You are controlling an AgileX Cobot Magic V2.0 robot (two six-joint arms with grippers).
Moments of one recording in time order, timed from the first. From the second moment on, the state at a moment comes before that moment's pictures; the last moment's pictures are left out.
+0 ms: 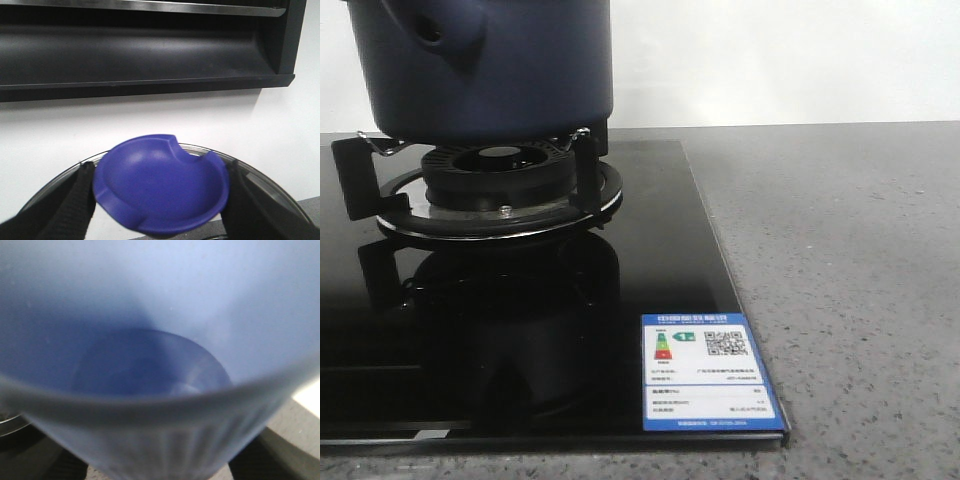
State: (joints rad) left arm -0.32 0.92 -0.91 -0.34 -0.07 0.34; right arm 0.45 1.29 -1.21 -0.13 0.47 -0.21
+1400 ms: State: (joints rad) left arm -0.32 0.92 -0.91 -0.34 -0.07 0.34; right arm 0.71 1.60 -1.54 -0.93 0.71 -0.22
